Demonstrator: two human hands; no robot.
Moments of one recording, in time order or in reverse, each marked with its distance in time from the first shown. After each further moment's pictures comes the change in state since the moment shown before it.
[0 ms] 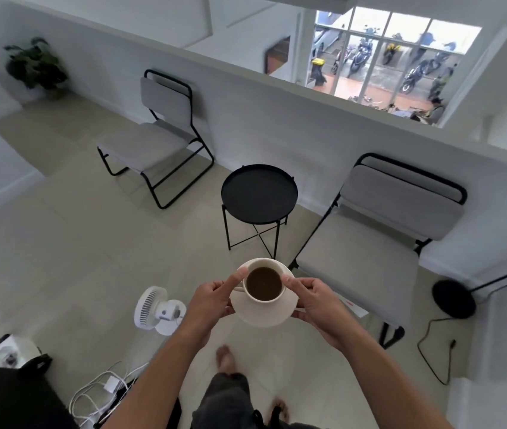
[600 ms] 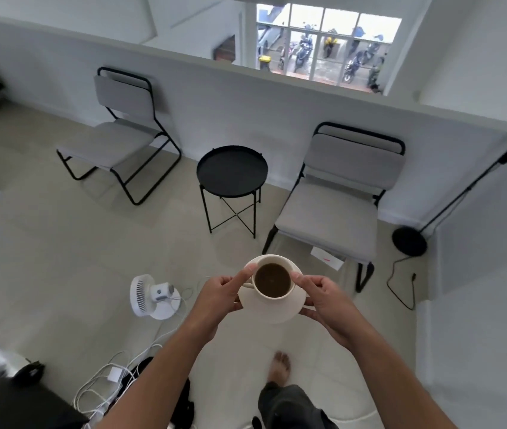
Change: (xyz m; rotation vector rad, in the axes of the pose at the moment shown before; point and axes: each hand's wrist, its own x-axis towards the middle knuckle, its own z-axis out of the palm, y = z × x) left_hand -0.124 -0.096 -0.028 0.095 -0.234 0.042; right_hand -0.182 0.119 0.040 0.133 0.233 -0.014
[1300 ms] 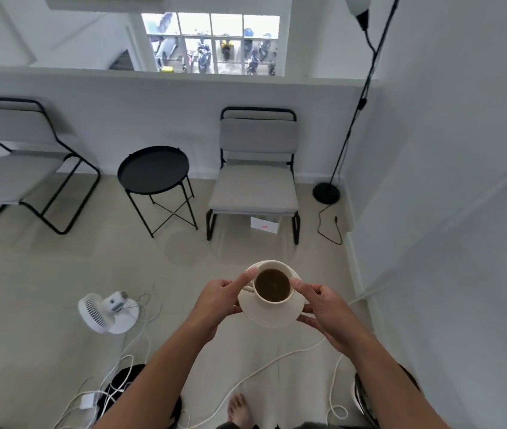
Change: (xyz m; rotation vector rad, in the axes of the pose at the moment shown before) left_hand -0.169 -0.078 0.105 0.235 -0.302 0.005; right_hand -0.228 0.152 -0.087 0.188 0.271 -0.019
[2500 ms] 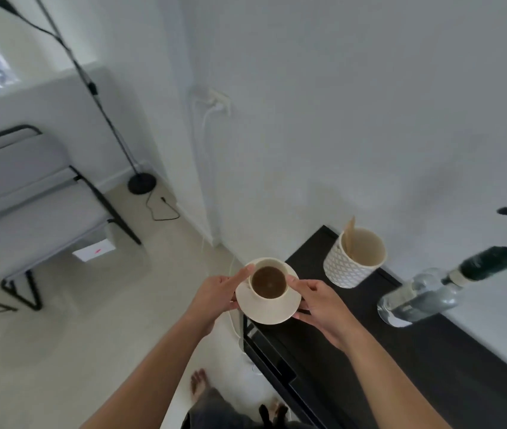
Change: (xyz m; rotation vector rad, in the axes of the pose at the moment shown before) left_hand -0.156 -0.098 0.387 0.464 -0.693 0.026; right_hand -0.324 0.207 -0.287 0.488 0.649 0.027
